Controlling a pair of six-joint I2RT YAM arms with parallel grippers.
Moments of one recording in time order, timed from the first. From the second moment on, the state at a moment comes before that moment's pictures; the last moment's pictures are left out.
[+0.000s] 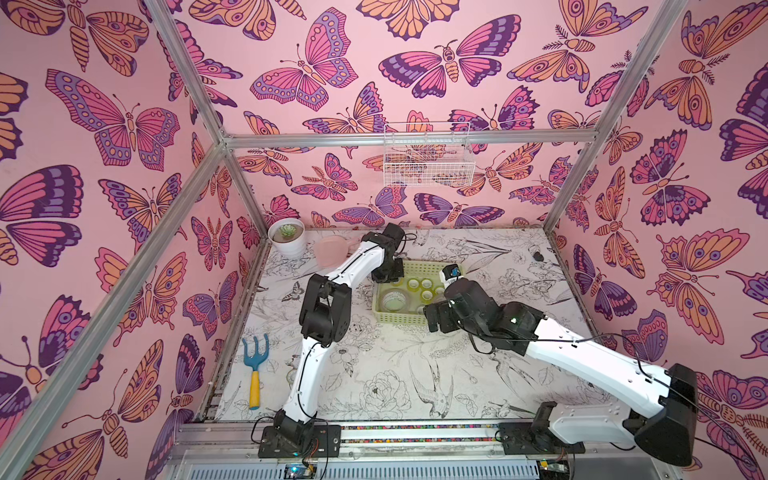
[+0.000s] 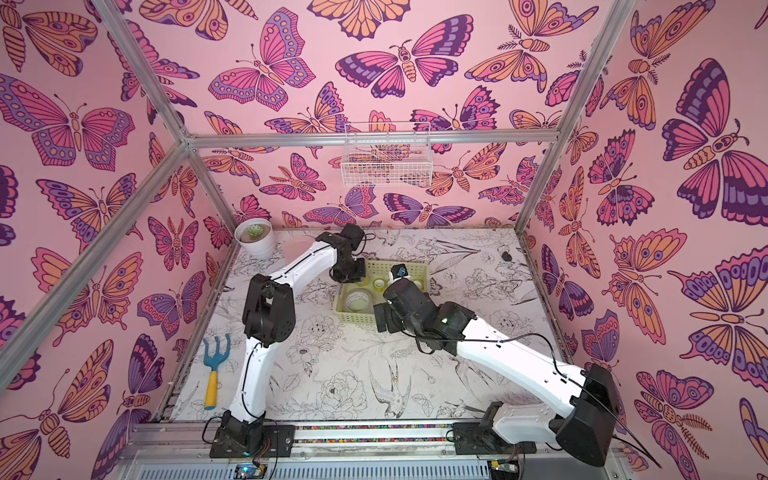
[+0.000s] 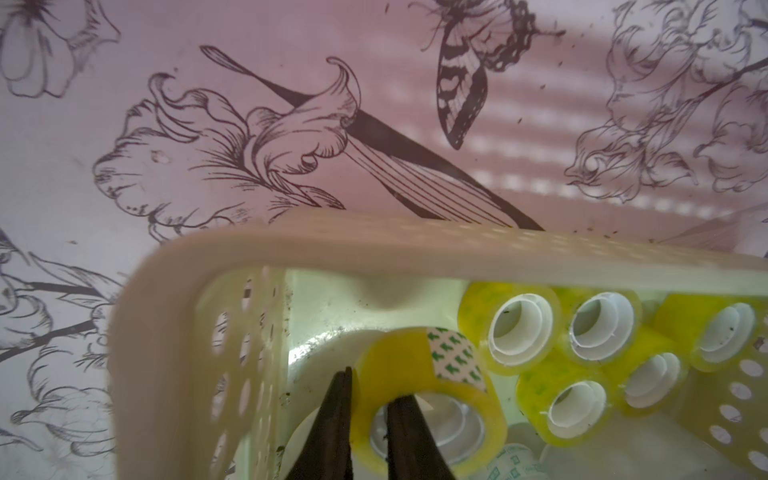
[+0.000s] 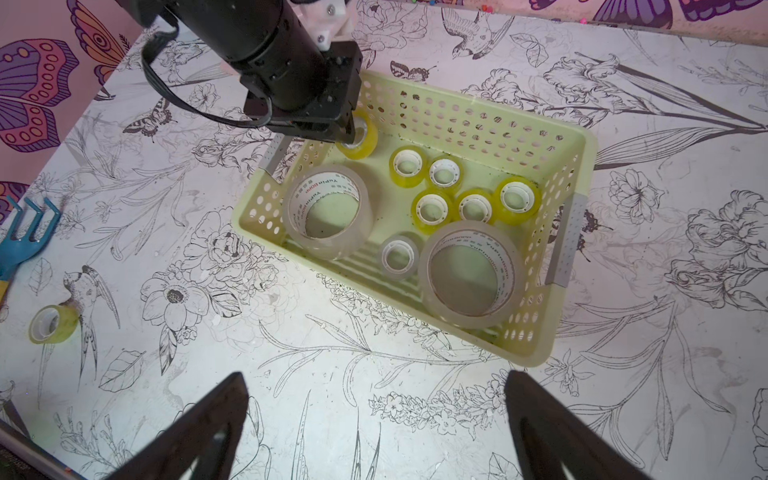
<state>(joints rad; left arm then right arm) -0.47 2.34 2.06 -1.01 0.05 -0.52 0.97 1.27 1.12 -0.66 0.31 0.48</state>
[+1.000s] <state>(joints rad) -0.48 2.42 2.15 -1.05 0.08 -0.51 0.96 1.27 1.12 -0.66 0.31 0.48</state>
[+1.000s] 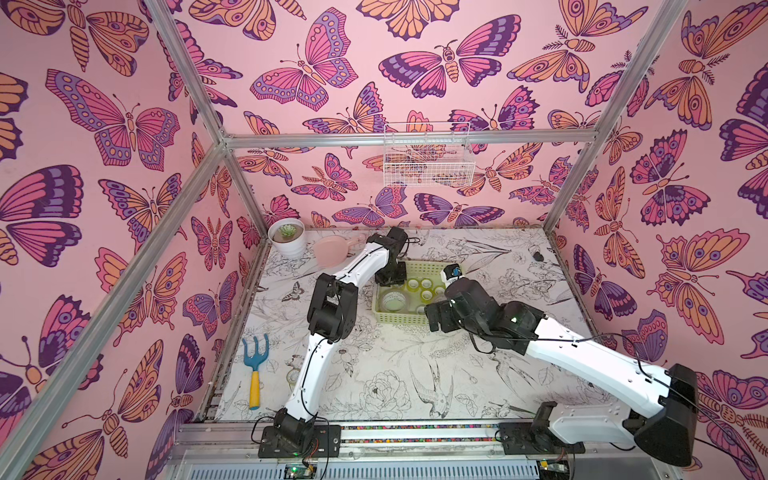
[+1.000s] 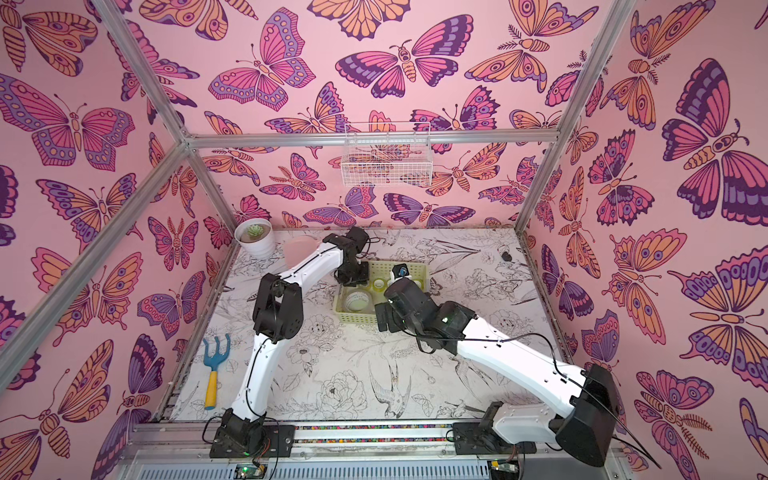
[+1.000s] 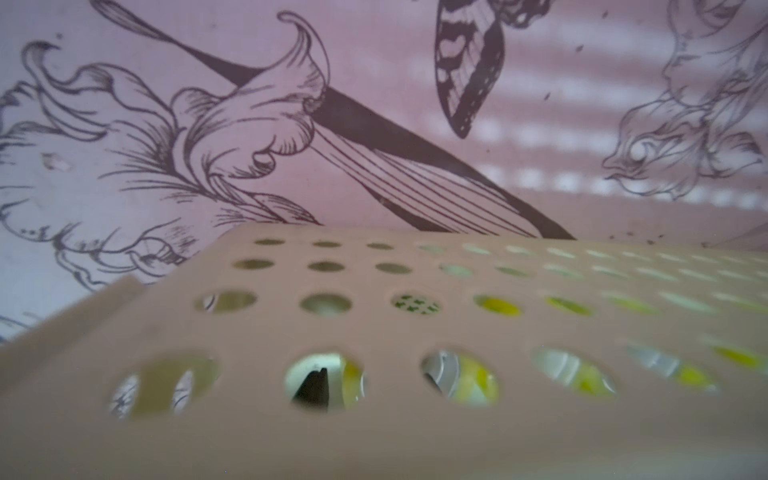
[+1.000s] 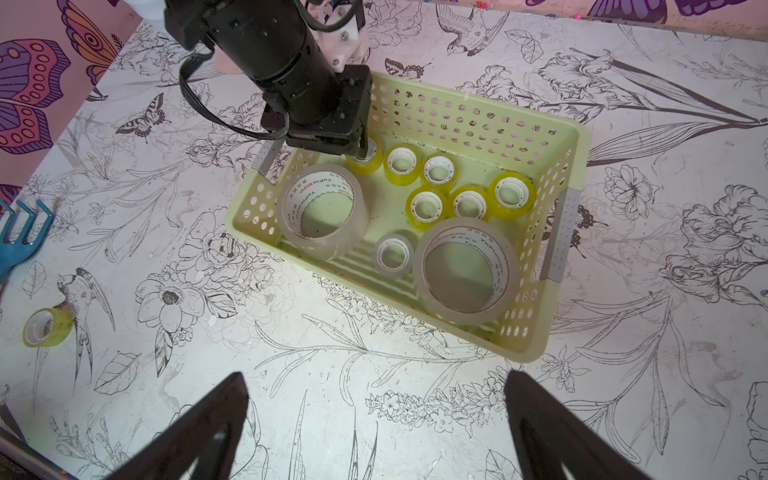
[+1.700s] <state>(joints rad) -0.48 1.85 1.86 -1.04 -0.03 -0.55 0.92 1.13 1.00 -0.58 0.57 0.33</state>
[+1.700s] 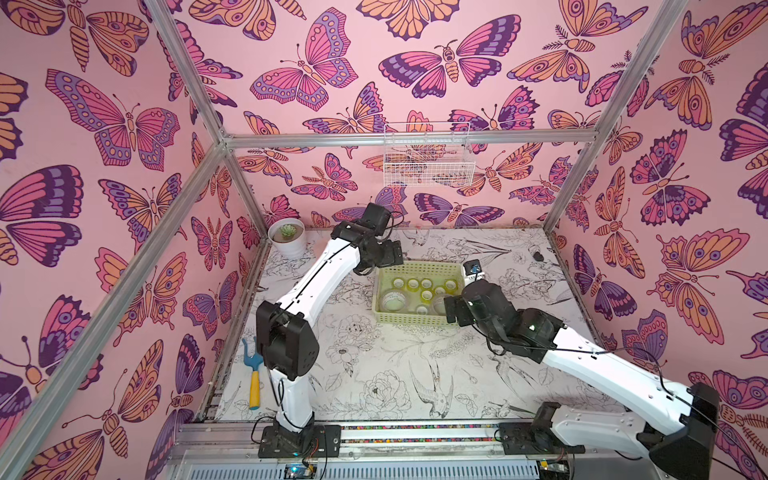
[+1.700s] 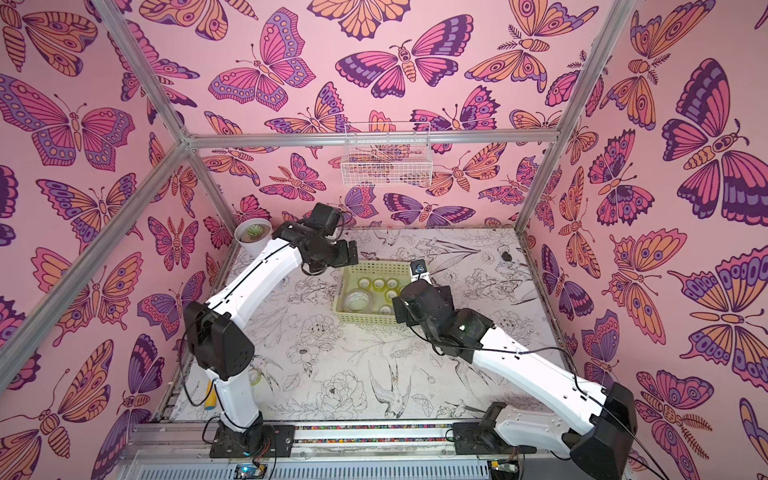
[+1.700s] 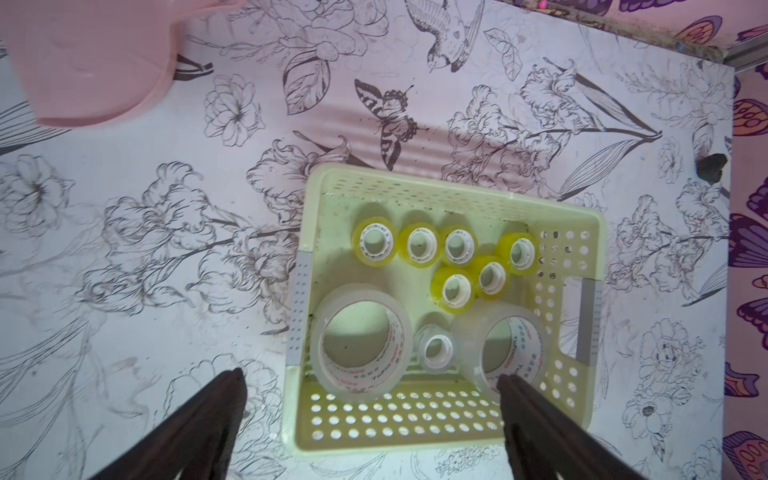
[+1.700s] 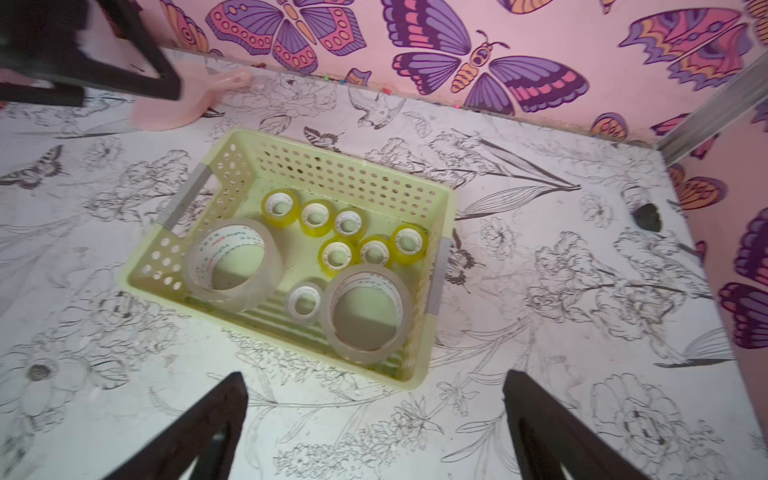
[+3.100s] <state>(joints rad) -0.02 1.49 0.50 0.43 -0.48 -0.19 0.10 1.48 0.41 0.61 0.44 -0.03</state>
